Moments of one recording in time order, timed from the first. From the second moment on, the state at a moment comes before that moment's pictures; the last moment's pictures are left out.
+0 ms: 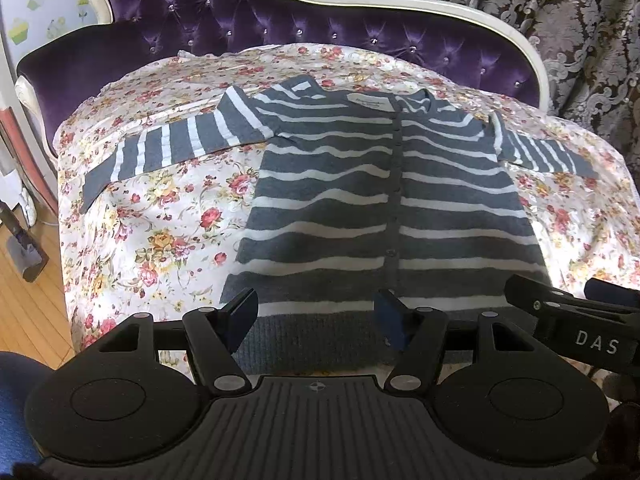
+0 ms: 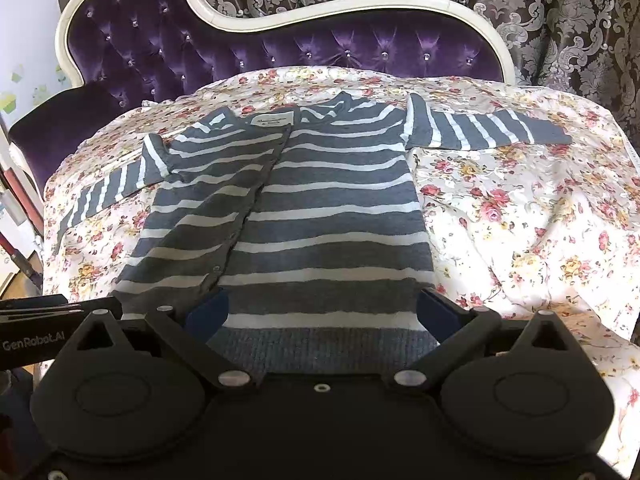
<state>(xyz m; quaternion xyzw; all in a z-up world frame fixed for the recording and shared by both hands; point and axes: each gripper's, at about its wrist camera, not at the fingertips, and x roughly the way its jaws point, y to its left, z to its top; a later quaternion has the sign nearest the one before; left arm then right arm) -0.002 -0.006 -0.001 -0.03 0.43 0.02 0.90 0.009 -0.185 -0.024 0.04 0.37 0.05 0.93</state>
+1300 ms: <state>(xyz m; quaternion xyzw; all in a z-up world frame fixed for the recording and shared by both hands) 0.001 -0.004 -0.008 -0.03 0.44 0.02 0.90 0.011 -0.181 -0.030 0.04 0.39 0.06 0.92</state>
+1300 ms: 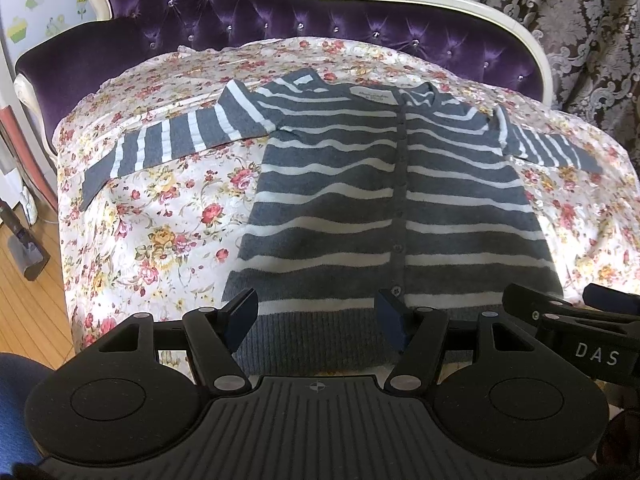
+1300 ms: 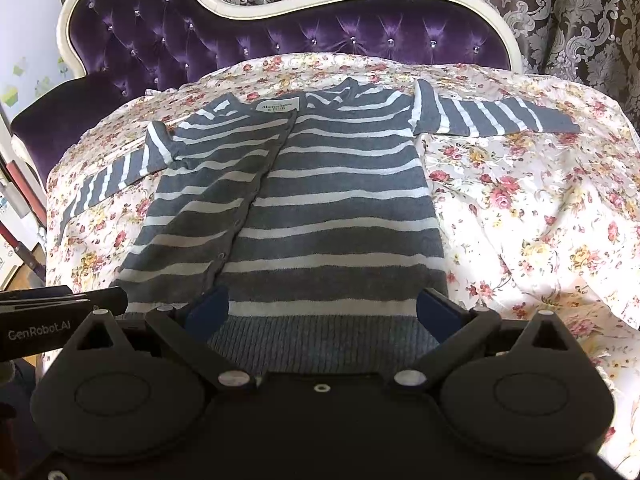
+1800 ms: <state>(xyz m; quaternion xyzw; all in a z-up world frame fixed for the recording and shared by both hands) 0.002 -0.004 -0.009 -0.03 0.44 0.02 0.90 0.011 -0.177 -0.030 0.04 0.39 0.06 0.92</state>
